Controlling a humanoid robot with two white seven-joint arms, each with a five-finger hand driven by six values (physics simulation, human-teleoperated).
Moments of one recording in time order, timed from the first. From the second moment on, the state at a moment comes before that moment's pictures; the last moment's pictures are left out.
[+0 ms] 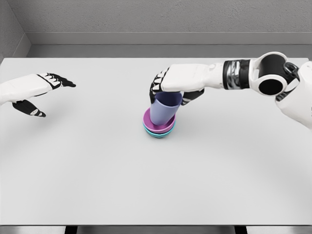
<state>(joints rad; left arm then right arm) -0.53 0.91 -0.47 -1.33 -0.30 -0.61 -0.48 -0.99 -0.60 0.94 -1.52 0.27 -0.48 0.61</state>
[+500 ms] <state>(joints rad) -0.53 0.91 -0.47 -1.34 -0.30 -0.61 -0.48 -1.01 -0.60 0.95 -1.53 0.28 -0.44 0.61</state>
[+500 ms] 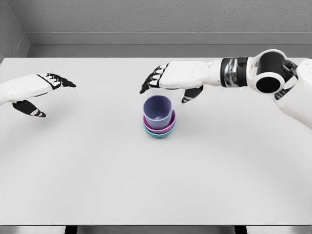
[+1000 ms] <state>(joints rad) -0.52 0.91 -0.47 -1.33 -0.30 -0.61 -0.48 -0.63 -0.92 0.52 -1.63 0.27 -0.61 0.61</state>
